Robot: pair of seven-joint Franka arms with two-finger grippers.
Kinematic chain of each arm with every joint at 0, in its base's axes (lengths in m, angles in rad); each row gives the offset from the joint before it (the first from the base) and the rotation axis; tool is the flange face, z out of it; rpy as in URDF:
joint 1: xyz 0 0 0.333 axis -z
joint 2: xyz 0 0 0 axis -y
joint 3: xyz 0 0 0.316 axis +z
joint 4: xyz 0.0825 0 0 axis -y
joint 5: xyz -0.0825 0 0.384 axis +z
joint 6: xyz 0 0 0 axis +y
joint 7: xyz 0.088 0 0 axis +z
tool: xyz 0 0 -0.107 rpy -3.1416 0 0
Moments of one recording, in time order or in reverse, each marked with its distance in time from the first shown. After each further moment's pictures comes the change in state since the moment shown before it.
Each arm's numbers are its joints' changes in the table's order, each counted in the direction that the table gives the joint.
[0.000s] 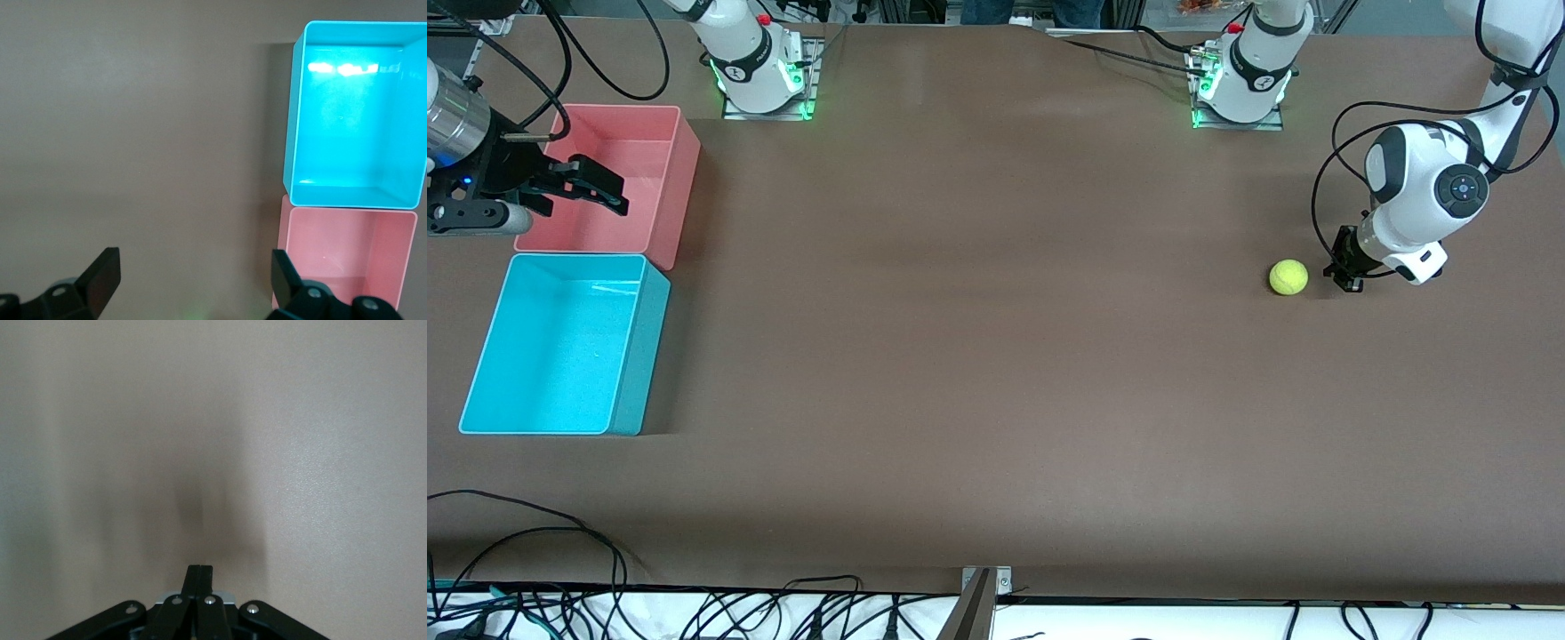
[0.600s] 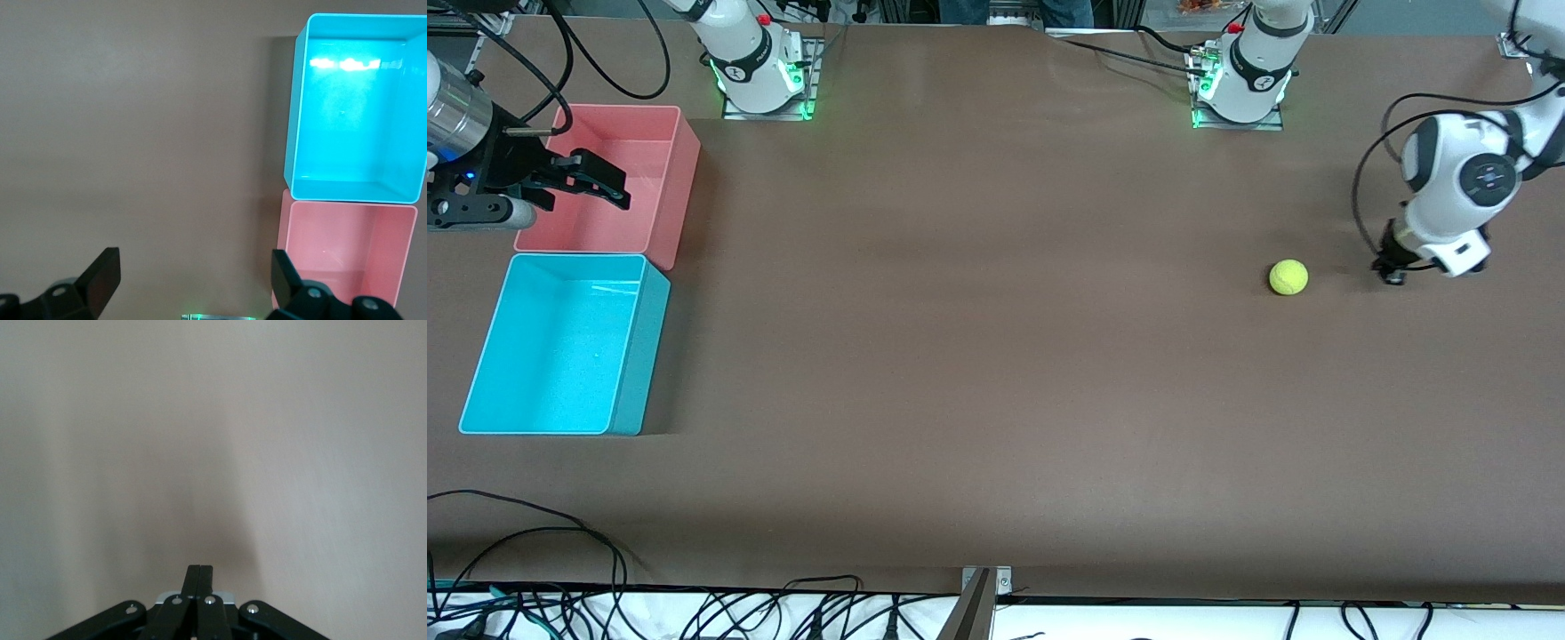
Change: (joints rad) left arm -0.208 -0.001 0.009 0.023 0.364 -0.030 -0.015; right arm -0.001 0.007 0.005 0.000 0.000 0.022 0.000
